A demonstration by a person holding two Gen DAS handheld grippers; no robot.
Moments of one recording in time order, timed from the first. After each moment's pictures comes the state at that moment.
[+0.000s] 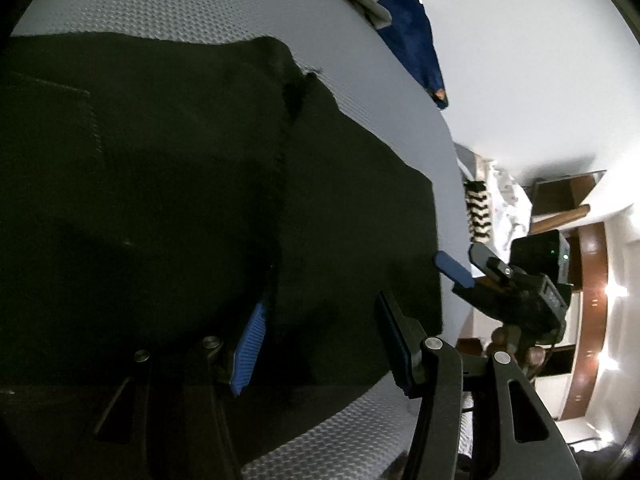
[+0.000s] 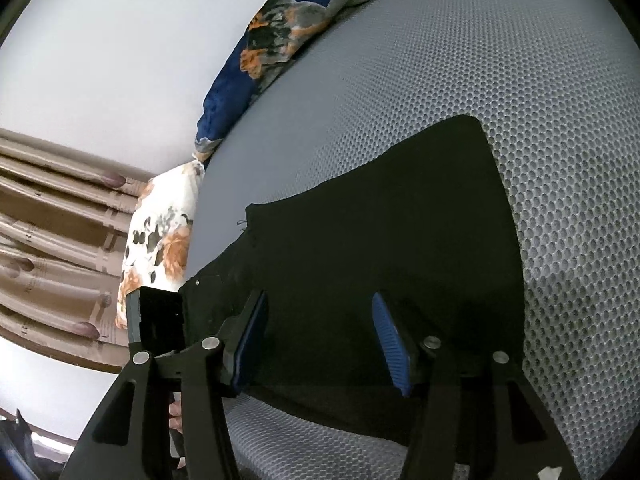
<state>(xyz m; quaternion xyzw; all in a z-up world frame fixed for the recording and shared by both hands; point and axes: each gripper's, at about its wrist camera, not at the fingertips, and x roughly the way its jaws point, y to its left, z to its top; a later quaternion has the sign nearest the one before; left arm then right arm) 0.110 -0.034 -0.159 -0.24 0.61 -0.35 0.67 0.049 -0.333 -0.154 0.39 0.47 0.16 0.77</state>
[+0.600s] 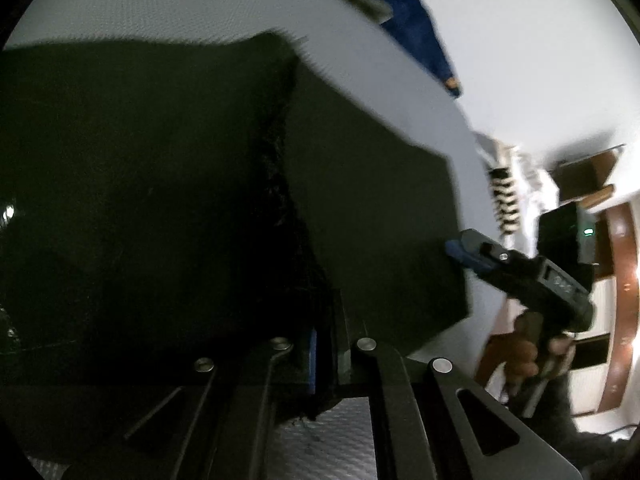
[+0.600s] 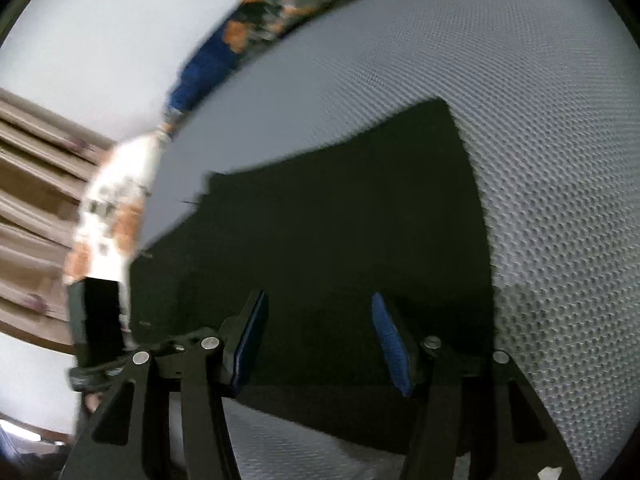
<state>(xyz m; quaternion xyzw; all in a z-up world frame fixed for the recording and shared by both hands) 0.082 -0.043 -0.159 -0.18 0.60 -0.31 0.71 0.045 -0.308 -0.164 0.28 0.52 0.10 0.80</state>
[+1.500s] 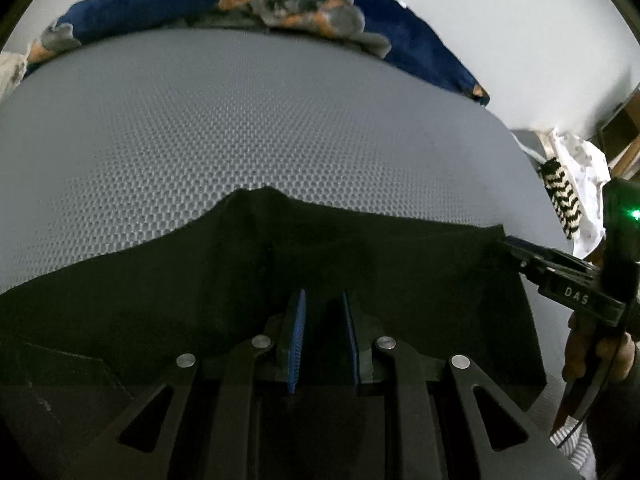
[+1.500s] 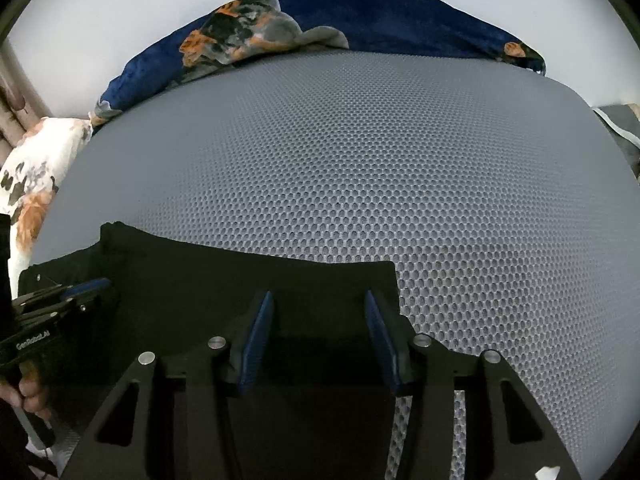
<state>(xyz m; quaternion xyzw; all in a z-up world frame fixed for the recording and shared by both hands) 0.171 -0.085 -0.142 -0.04 0.52 -0.27 0.81 0.116 -0.323 -0.155 0.12 0.49 -0.02 0.86</state>
